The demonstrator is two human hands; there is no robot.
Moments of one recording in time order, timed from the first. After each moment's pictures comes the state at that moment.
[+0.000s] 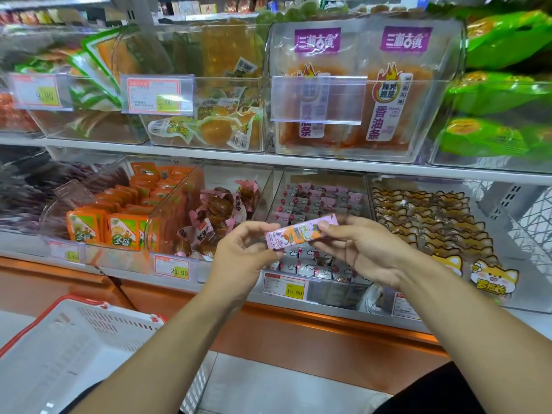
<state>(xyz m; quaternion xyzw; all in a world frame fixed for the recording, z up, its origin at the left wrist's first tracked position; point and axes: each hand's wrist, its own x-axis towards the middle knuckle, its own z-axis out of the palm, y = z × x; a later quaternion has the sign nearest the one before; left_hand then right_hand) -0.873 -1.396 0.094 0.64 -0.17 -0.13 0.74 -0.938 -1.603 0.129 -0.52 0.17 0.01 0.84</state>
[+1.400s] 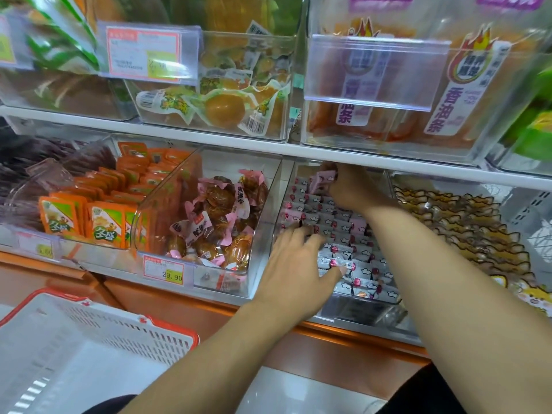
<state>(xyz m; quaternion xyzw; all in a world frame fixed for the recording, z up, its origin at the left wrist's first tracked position) -0.859 -1.454 0.063 0.89 -0.35 0.04 0.29 -0.789 -1.643 0.116 -0.94 0.12 -0.13 0.29</state>
